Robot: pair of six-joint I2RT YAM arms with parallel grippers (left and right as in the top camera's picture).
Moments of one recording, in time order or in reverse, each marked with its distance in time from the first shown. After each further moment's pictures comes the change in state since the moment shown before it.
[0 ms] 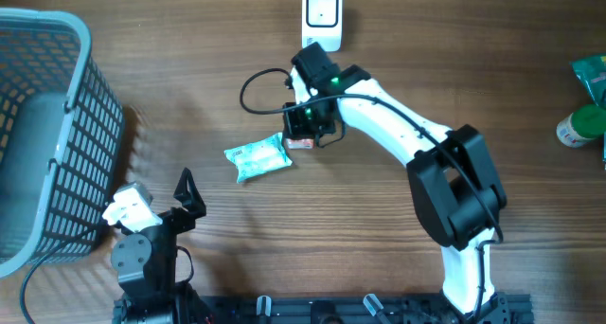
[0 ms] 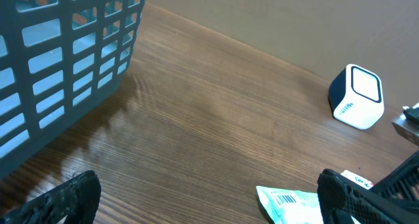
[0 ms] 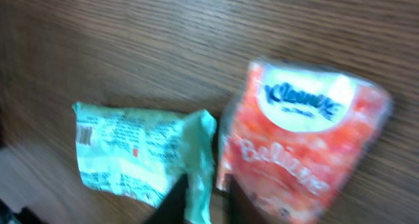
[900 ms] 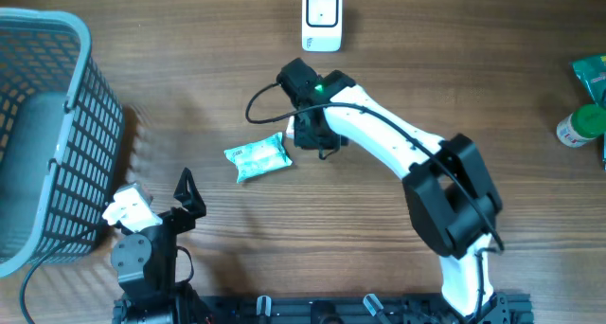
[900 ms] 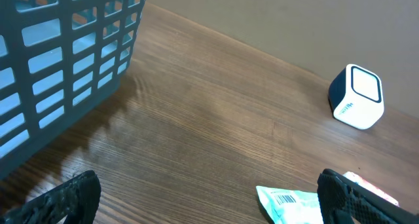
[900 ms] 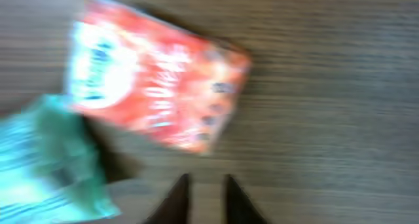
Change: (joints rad) left arm 0.000 0.000 0.000 0.000 0.000 0.000; right arm 0.068 -0.029 0.036 -0.255 0.402 0.246
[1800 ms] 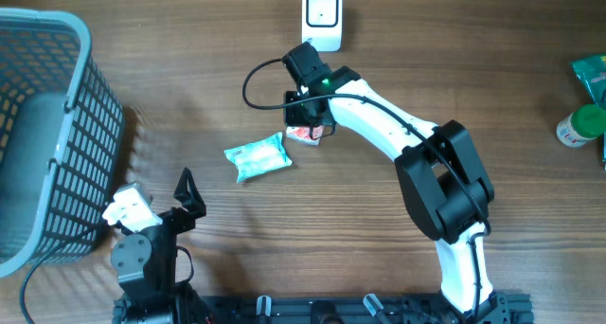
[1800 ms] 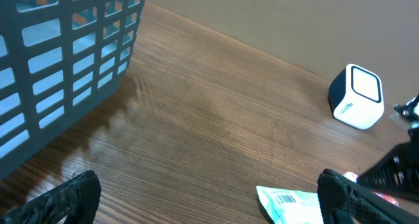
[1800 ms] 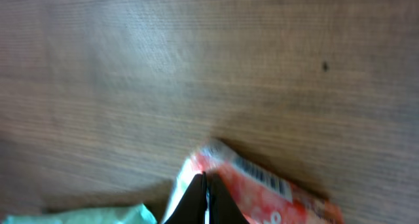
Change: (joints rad) left arm 0.000 0.000 0.000 0.000 0.000 0.000; right arm -0.058 0.089 0.005 0.303 -0.130 -0.091
